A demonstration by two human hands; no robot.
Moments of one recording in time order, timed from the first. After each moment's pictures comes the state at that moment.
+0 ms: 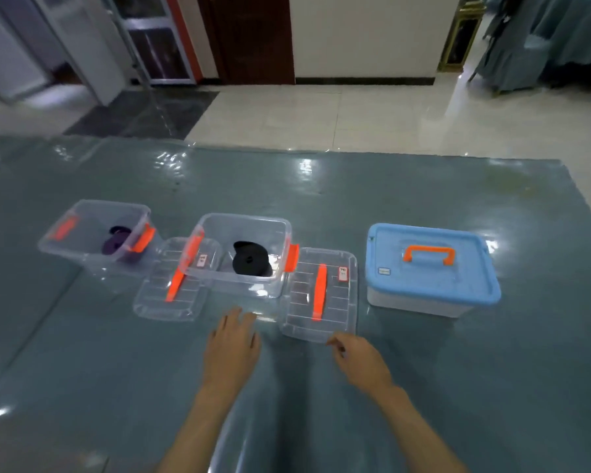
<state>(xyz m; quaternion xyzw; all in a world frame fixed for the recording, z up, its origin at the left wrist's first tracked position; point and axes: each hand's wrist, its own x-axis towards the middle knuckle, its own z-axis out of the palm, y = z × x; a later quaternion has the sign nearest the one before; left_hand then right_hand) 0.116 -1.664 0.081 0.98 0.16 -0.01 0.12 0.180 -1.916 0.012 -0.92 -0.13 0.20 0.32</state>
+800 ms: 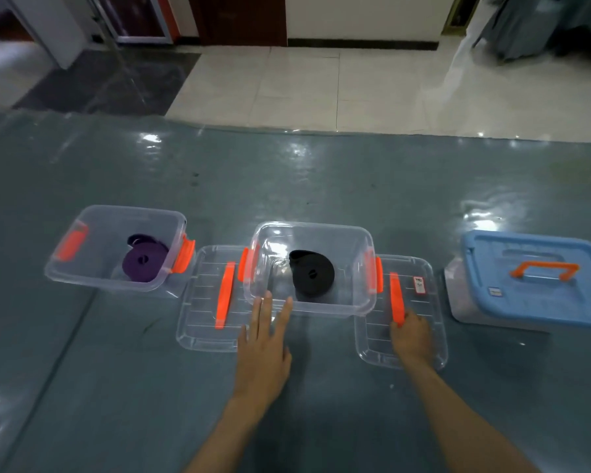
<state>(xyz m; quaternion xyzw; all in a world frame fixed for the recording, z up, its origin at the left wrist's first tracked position) 0.172 -1.478 0.015 0.99 0.03 -0.06 0.11 0.278 -1.762 -0.042 -0.93 0.25 0.15 0.24</state>
